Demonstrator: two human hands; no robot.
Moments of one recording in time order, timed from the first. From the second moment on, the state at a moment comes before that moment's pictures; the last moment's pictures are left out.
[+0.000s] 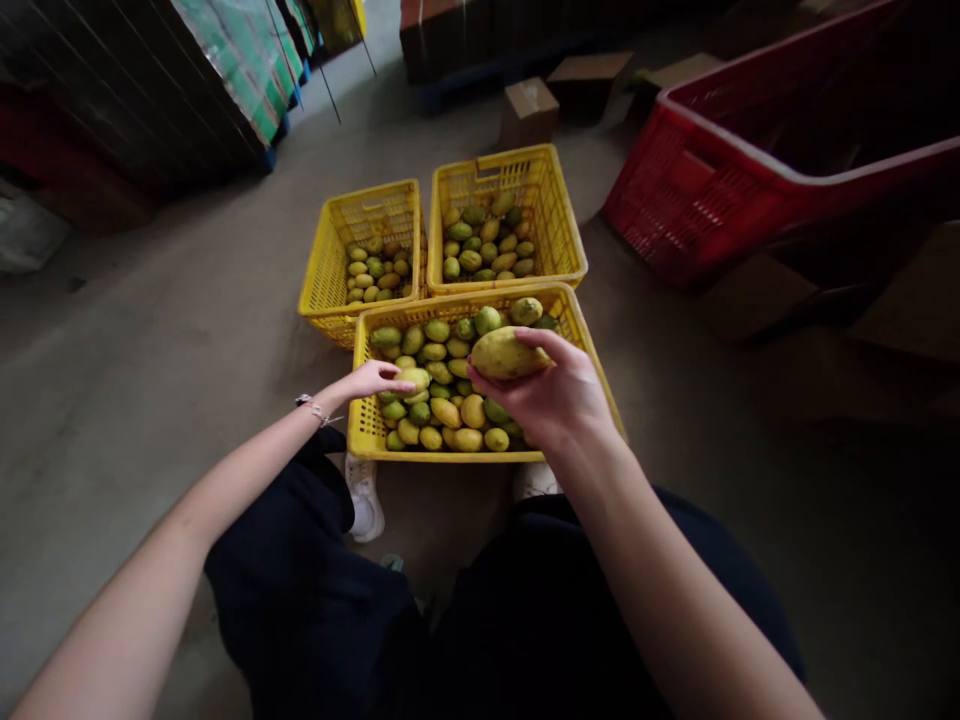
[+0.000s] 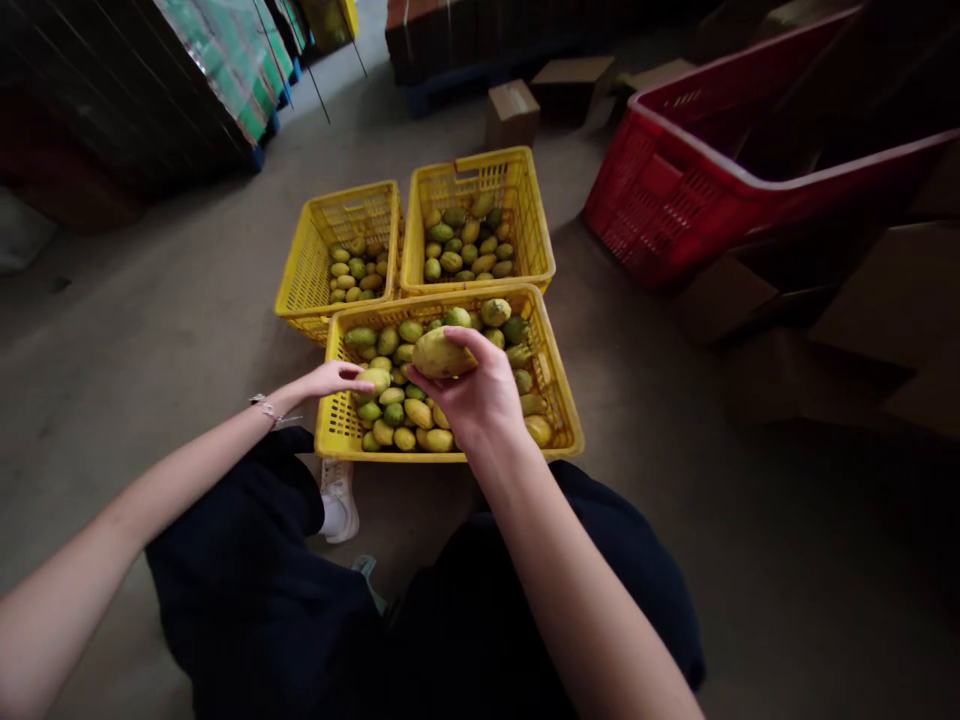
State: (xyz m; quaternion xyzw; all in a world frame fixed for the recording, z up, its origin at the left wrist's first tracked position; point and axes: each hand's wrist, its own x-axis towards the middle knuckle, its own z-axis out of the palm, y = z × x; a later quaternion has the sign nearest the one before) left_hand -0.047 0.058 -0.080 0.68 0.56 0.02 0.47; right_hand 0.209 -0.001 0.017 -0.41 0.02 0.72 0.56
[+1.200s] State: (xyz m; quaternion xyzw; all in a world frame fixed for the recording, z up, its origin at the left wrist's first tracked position) left_hand 0.000 -0.010 -0.009 0.75 0.38 0.49 0.23; right_hand 0.185 -0.021 0.002 -0.42 -0.74 0.17 0.50
